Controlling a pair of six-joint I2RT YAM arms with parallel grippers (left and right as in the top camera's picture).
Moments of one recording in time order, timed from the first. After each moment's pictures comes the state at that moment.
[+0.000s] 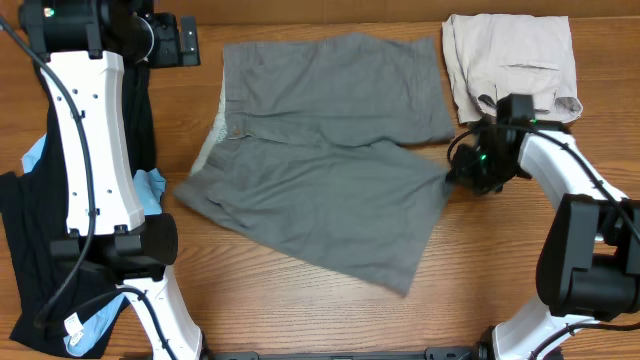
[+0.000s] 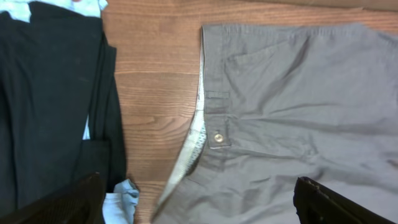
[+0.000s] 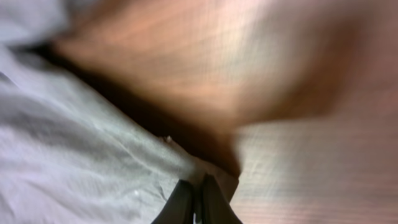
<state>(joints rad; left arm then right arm) 0.05 2.11 2.63 -1.55 0.07 -0.05 -0.11 1.86 1.22 -0.80 -0.35 0.18</state>
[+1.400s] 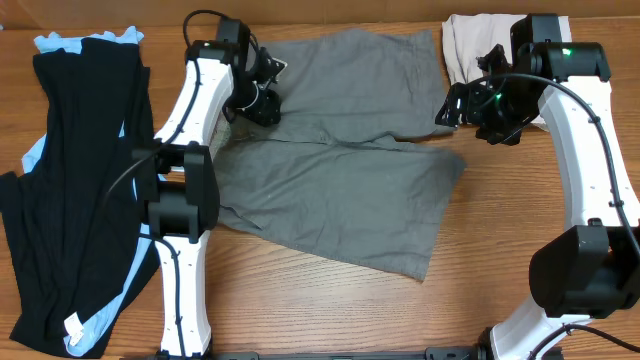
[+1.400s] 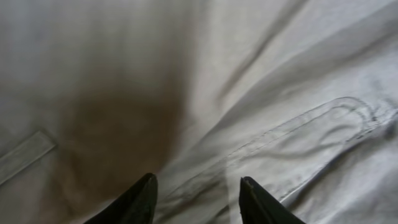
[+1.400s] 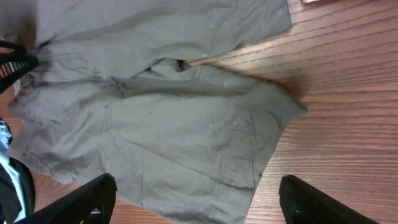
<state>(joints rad) -0.12 2.44 2.14 -1.07 0.30 0.37 -0.03 1.86 1.82 -1.34 -0.33 0.17</state>
